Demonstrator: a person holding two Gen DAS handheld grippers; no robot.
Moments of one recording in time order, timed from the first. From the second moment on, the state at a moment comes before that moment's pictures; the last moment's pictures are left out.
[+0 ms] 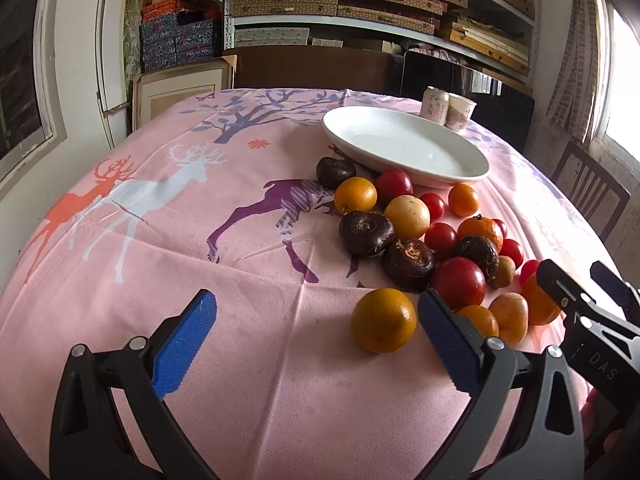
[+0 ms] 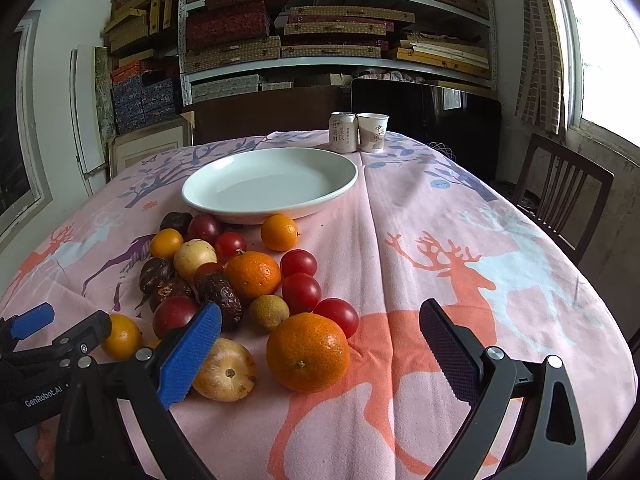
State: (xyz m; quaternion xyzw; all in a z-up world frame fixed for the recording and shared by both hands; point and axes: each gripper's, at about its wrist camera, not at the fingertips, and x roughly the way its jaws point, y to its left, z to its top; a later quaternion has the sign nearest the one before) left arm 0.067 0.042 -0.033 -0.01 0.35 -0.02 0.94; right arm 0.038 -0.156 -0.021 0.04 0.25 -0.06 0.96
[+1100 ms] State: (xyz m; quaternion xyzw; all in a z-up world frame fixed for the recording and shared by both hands) left arm 0.069 0.041 -0.035 0.00 0.35 -0.02 0.93; right arm 0.037 -0.157 -0.021 0.04 0.25 -0.05 0.97
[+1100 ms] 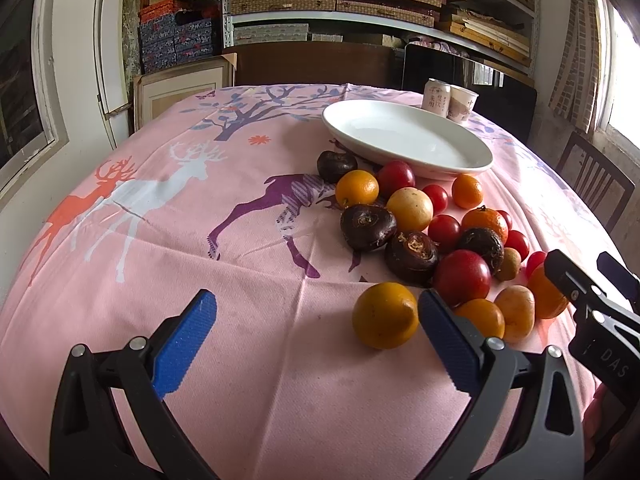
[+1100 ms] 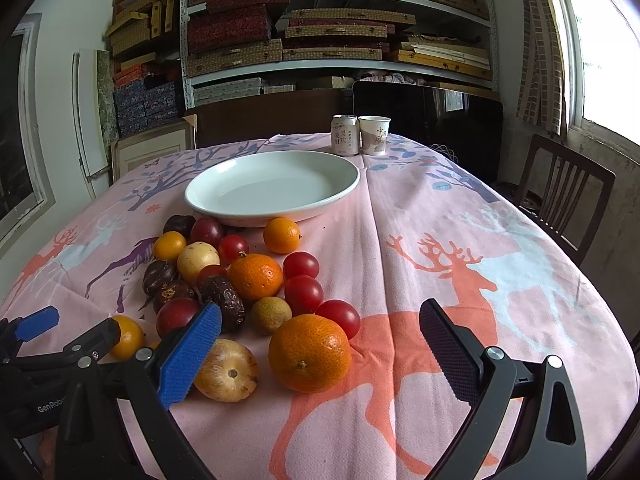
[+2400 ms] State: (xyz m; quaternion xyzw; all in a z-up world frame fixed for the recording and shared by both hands) left arm 0.068 0.040 -0.037 0.01 0.36 -0.02 0.93; right arm 0.037 -0.157 -0.021 0.04 0.25 -0.06 0.97
